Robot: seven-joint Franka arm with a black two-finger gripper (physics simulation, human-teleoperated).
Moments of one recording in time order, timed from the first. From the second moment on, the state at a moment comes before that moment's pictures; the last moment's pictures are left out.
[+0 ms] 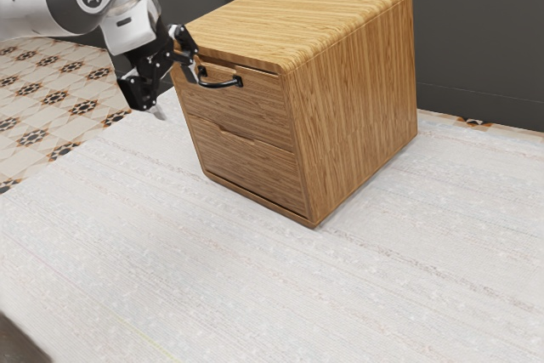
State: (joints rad) arm 0.18 0.21 0.09 -1.20 -0.03 1.64 1.74
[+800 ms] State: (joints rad) arm 0.22 0.29 0.05 -1.11 -0.03 1.67 1.88
